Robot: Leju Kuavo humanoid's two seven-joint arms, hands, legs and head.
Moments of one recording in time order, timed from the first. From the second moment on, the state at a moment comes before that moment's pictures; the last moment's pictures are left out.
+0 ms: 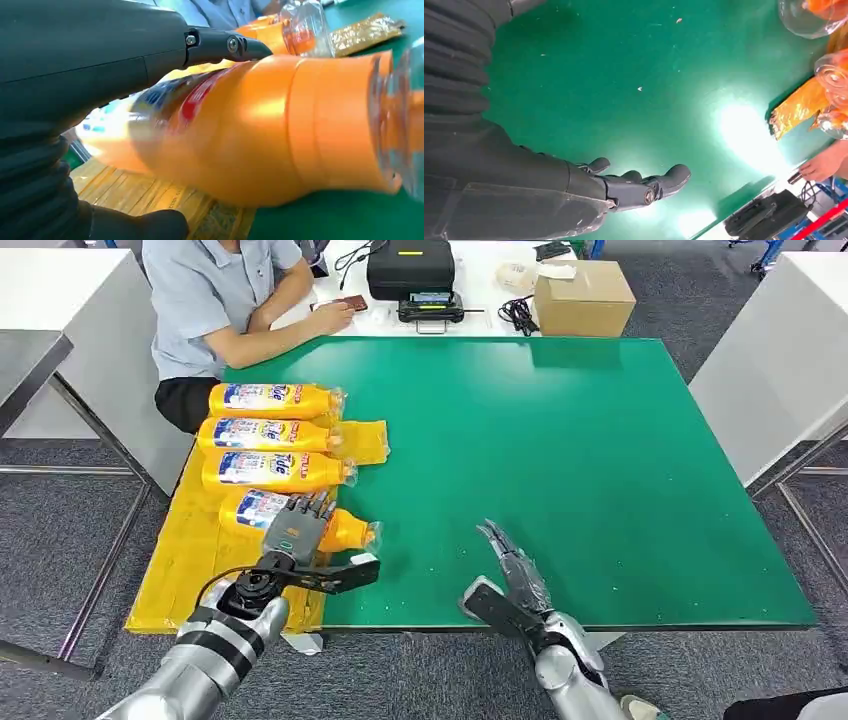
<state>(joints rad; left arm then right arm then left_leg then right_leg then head) -0.50 -0.10 -0.41 -0.77 -1.41 0.12 0.18 -0.14 0.03 0.25 -1.07 0.61 -0.10 -0.50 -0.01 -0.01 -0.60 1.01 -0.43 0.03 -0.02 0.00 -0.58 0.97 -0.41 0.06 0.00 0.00</state>
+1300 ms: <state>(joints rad) -0.16 -0.07 -0.53 -1.28 -1.06 0.57 -0.14 -0.04 0.04 0.19 -1.17 0.46 -0.11 -0.54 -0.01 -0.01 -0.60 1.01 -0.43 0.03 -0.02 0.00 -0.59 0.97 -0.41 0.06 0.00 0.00</state>
